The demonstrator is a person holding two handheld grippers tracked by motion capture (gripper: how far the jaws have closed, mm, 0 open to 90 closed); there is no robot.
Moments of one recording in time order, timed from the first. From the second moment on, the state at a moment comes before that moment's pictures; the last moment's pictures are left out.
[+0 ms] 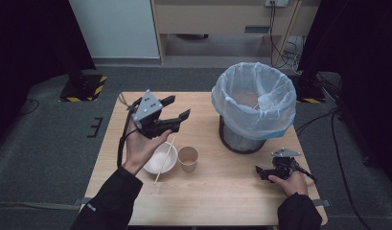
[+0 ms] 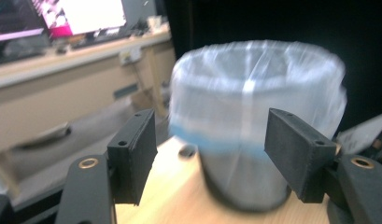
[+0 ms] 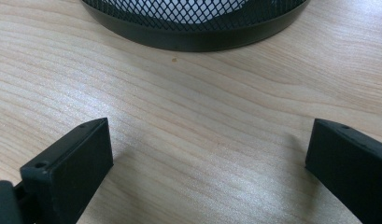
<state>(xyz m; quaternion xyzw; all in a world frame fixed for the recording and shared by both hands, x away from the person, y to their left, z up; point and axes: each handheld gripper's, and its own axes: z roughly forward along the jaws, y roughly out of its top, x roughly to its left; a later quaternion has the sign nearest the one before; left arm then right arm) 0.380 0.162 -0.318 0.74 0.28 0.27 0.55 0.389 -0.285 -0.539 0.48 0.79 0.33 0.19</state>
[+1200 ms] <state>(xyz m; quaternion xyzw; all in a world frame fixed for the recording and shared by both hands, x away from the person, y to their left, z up) 0.382 0.192 -0.490 0.81 0.42 0.16 0.39 0.388 -0.285 -0.539 0.48 0.79 0.33 0.19</state>
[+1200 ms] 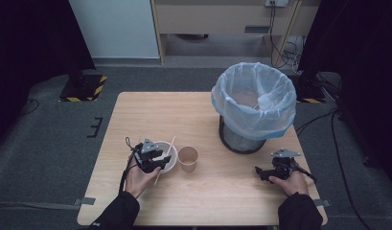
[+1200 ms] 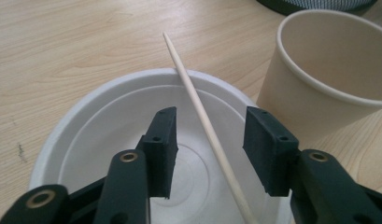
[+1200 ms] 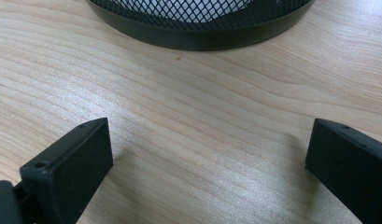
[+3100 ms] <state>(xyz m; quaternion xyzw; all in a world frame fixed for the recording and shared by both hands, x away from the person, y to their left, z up) 0.357 0.220 -0.392 0.71 0.40 0.22 0.53 0.388 -0.283 -0.539 0.48 0.79 0.33 0.19</state>
